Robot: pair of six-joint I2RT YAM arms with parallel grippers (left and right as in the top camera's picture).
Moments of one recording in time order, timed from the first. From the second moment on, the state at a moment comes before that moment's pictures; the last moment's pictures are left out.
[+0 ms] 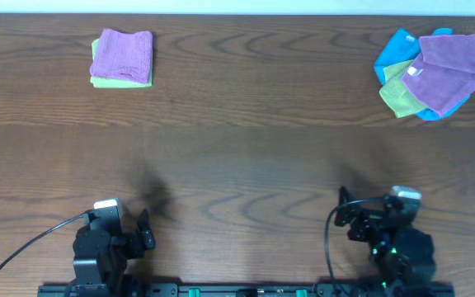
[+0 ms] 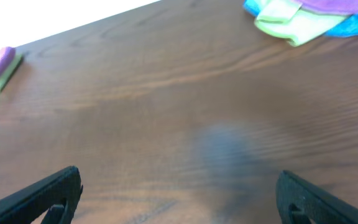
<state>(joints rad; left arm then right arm) 0.01 0.01 0.29 -0.96 -0.03 -0.14 0.12 0.06 0.30 -0.67 0.06 0.36</state>
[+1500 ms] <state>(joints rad) 0.01 0.01 0.28 -0.95 -0.03 -0.14 -0.37 1.80 1.72 -1.07 -0.21 0.13</state>
